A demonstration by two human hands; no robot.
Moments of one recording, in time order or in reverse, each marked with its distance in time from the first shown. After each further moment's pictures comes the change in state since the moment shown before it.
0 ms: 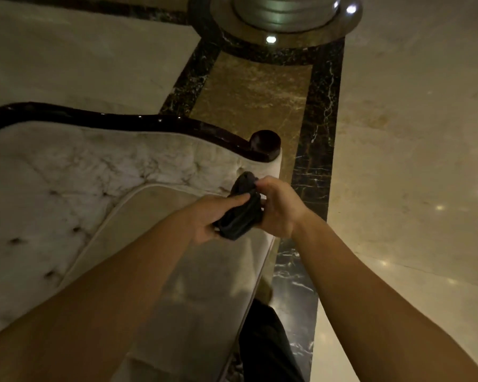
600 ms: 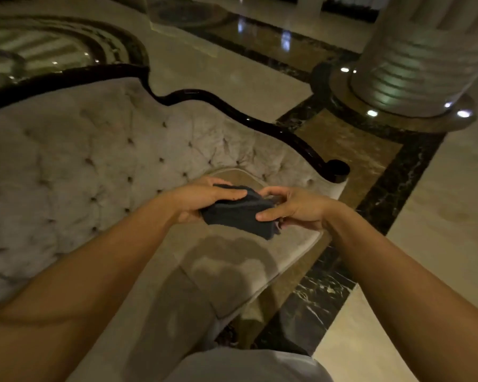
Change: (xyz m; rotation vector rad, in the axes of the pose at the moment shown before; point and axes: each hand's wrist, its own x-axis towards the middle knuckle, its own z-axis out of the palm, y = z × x) left_hand -0.339 -0.129 0.007 -0.054 0.315 0.374; right_hand -0.230 0.082 0.124 -1.179 -0.553 -0.028
